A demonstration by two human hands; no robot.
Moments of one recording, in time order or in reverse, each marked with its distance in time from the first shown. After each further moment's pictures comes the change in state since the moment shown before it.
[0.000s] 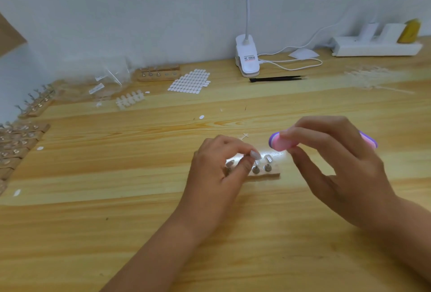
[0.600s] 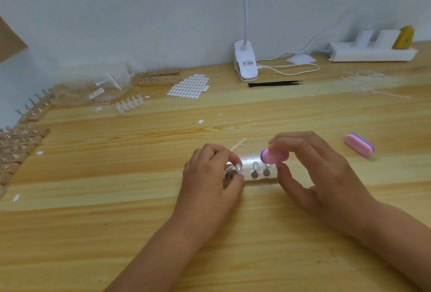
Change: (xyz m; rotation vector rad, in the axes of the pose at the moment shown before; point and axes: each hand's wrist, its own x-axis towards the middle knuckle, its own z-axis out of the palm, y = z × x) left_hand -0.003 -0.003 -0.002 0.296 -0.053 -0.087; right_hand -0.004 -0.005 0.008 0.130 -0.182 0.112
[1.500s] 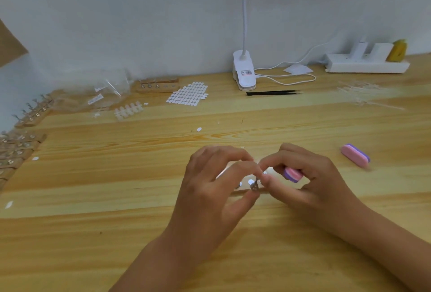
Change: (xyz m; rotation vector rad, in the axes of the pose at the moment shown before) left_hand -0.002 0.002 -0.003 0.046 0.284 0.539; right_hand 0.011 -0.005 0.003 0.320 -0.074 0.259
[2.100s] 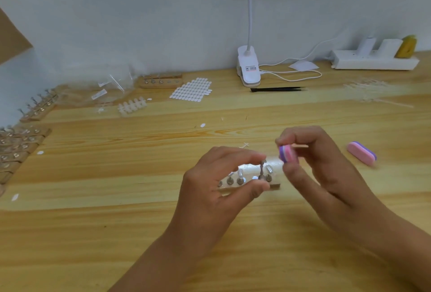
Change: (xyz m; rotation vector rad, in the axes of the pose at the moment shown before) left_hand 0.004 0.014 -0.014 -0.414 -0.022 -0.347; right_hand -0.010 -0.003 -0.011 0.172 -0.018 0.013
